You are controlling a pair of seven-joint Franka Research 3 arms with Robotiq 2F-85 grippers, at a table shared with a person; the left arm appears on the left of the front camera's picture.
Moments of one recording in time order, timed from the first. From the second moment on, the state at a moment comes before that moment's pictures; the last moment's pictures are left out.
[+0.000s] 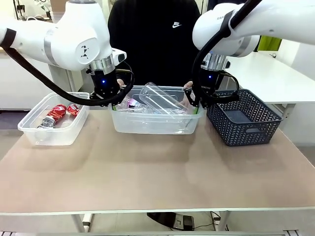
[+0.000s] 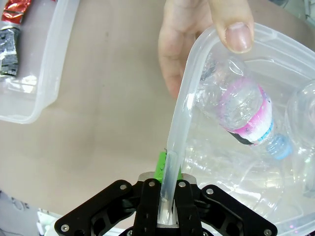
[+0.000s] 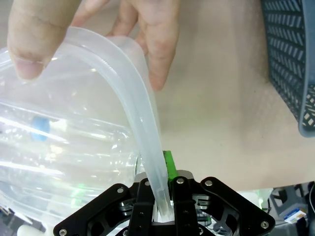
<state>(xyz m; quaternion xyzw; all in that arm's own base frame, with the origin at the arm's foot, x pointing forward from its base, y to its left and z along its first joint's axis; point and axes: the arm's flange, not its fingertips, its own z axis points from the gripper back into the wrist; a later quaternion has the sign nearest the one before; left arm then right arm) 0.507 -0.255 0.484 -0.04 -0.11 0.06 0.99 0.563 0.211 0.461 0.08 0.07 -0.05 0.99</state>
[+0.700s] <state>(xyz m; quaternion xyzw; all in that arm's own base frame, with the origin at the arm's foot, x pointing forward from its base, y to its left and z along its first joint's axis) 0.493 -0.257 0.508 -0.05 -0.15 0.06 0.99 0.547 0.200 0.491 0.10 -0.01 -0.05 0.99</state>
